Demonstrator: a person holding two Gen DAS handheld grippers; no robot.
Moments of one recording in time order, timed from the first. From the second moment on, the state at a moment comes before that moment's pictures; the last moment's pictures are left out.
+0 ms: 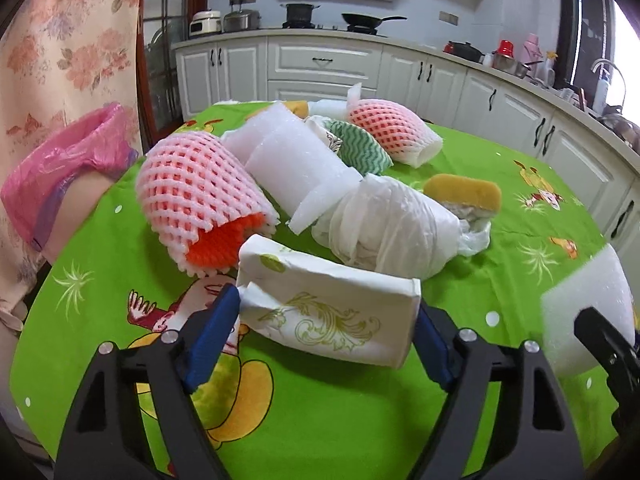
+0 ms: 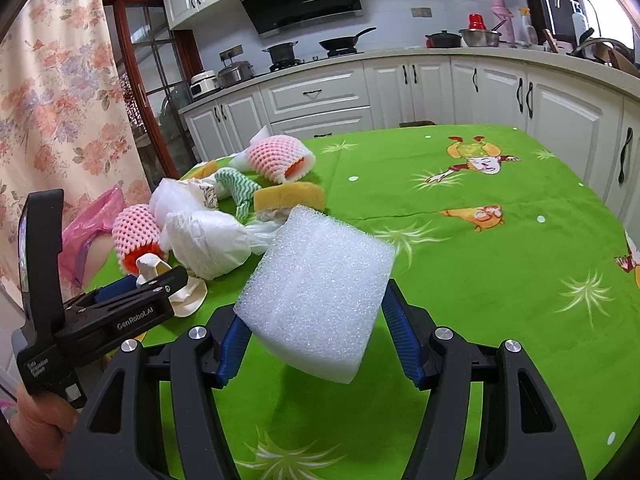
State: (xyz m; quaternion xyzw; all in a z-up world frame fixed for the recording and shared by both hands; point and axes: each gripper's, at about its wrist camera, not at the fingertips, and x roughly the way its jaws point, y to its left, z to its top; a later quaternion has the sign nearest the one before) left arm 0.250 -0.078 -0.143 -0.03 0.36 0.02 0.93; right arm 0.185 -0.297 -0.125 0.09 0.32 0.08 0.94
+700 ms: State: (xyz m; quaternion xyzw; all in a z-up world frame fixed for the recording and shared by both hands) left arm 0.188 -0.007 -0.093 -0.03 0.27 0.02 0.96; right arm 0.193 -0.219 -0.105 0.02 0.31 0.15 0.94
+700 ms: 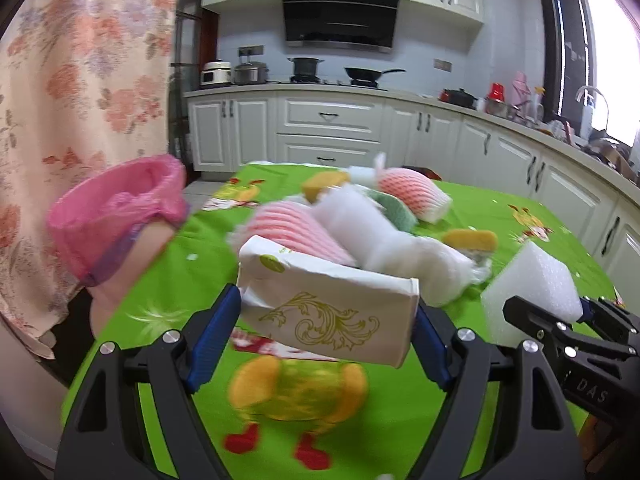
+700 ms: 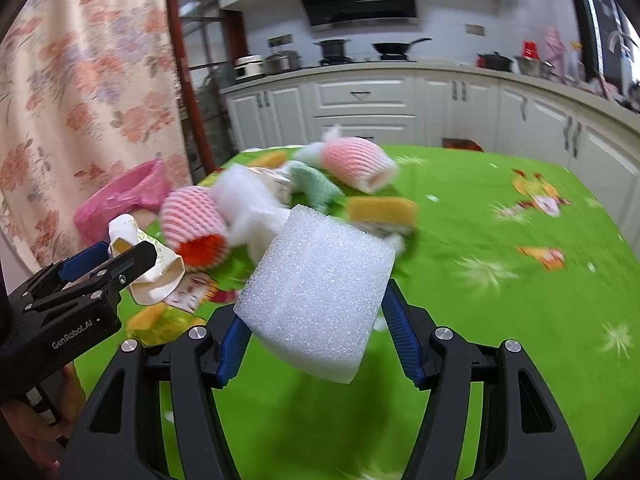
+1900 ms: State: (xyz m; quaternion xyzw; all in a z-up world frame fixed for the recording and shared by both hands) left arm 0.304 0.326 -0.053 -0.09 0.30 0.17 0.94; right arm 0.369 0.119 -0.057 -0.05 0.29 0.41 0.86
